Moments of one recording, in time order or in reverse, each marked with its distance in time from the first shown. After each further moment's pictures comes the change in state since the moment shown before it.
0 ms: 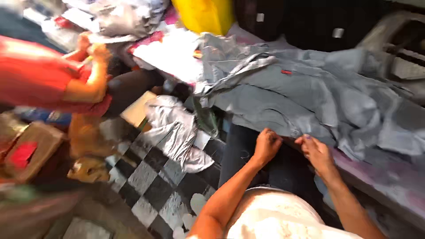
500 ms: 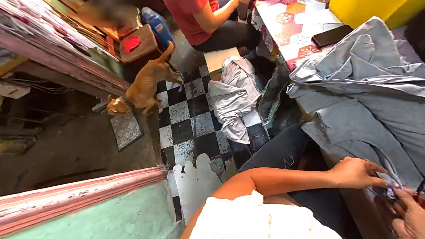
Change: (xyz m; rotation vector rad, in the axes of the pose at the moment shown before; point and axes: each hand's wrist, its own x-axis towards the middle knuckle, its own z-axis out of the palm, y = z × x) left_hand 0.023 0.041 -0.011 -0.307 -0.021 -0.178; right_hand 0.050 -0.008 -0.003 0.148 -0.030 0.092
